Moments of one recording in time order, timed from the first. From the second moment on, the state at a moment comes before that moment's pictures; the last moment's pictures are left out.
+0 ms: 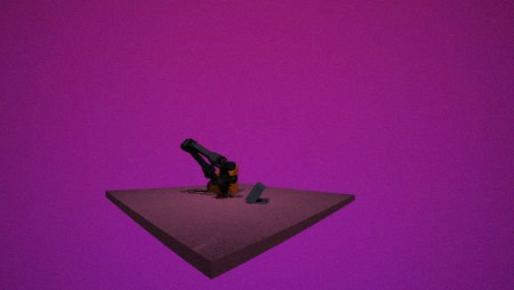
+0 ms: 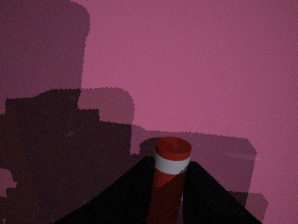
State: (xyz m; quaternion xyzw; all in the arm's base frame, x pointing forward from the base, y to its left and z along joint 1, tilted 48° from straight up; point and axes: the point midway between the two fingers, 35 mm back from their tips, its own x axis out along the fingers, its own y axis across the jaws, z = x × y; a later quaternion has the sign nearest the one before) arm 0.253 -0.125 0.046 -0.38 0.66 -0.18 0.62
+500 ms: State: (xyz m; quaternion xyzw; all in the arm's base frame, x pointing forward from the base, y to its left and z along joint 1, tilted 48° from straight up) arm 0.248 -0.120 0.053 -0.39 0.62 -0.15 0.66
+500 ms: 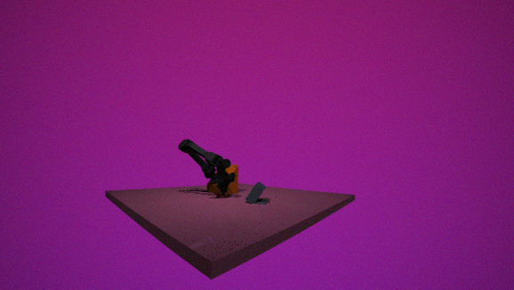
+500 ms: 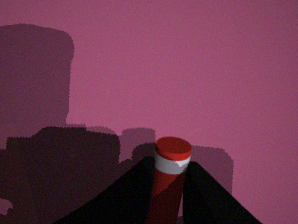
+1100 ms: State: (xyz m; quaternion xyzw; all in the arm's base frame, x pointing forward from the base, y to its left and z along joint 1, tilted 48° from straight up) arm 0.240 -0.115 0.061 -0.40 0.57 -0.12 0.71
